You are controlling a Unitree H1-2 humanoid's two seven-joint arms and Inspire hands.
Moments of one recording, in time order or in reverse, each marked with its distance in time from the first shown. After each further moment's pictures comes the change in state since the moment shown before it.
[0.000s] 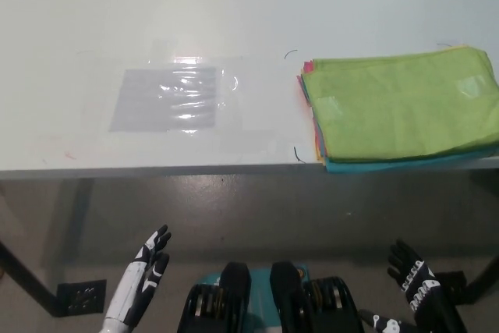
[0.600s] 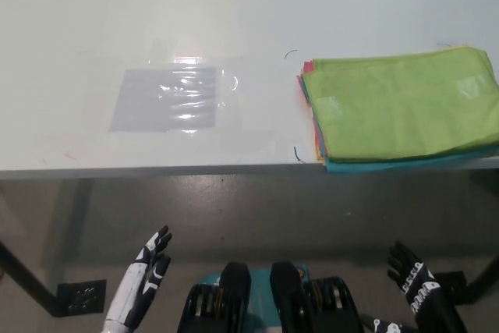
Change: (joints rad) left_arm 0.017 -0.001 -0.003 -0.016 0.008 0.000 0.000; right_arm 0.014 -0.004 -0.006 -0.007 -0.024 0.000 0.028
